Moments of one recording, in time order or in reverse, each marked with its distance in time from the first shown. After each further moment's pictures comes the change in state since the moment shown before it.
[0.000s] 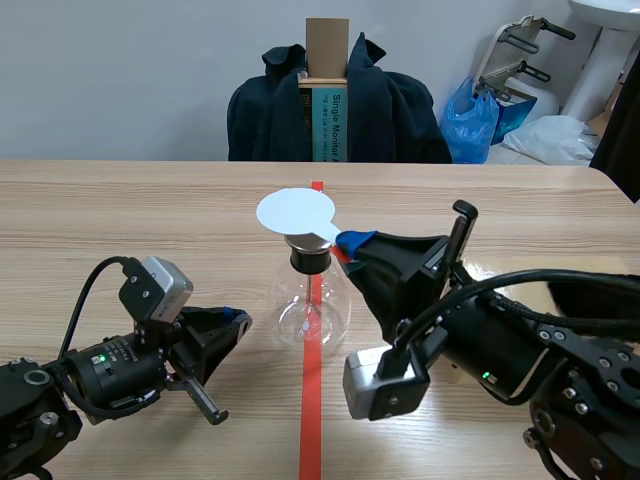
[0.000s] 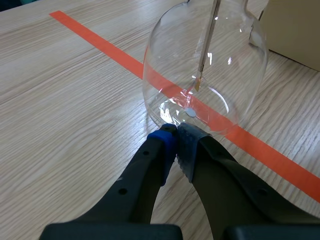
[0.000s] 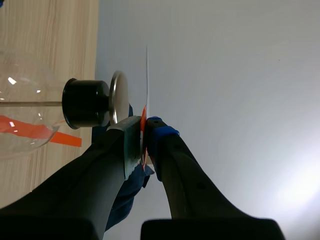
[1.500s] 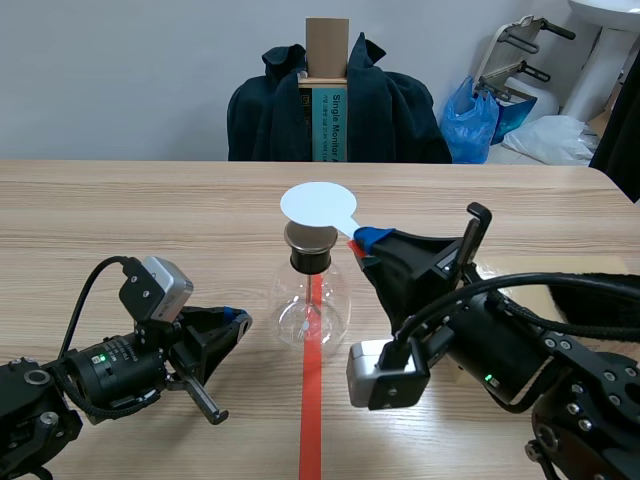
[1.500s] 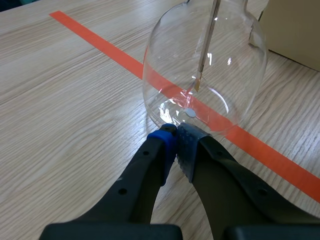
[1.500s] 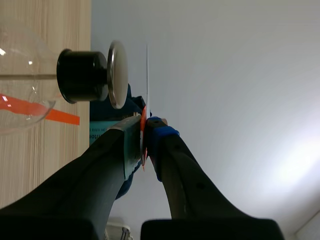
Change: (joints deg) left arm 0.0 0.0 0.0 0.0 0.0 0.0 0.0; right arm -0.9 0.0 0.0 0.0 -0.3 -1.9 -5.4
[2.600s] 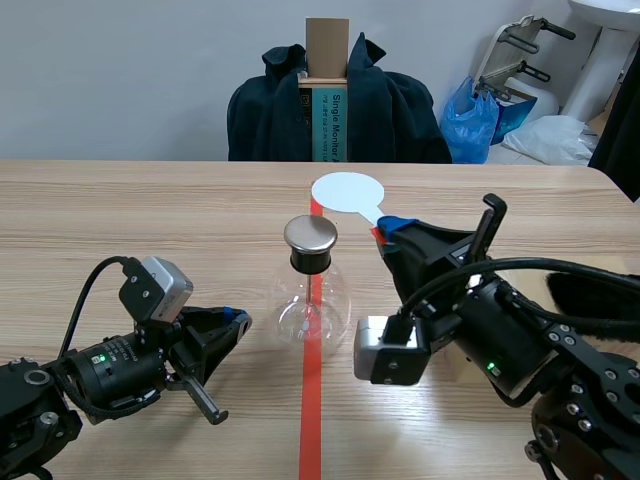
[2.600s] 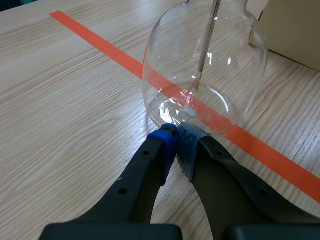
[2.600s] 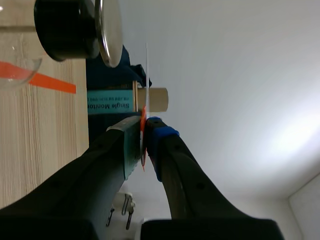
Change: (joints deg) left arm 0.0 0.0 0.0 0.0 0.0 0.0 0.0; right arm 0.0 0.0 0.0 0.0 0.0 0.0 -9.7
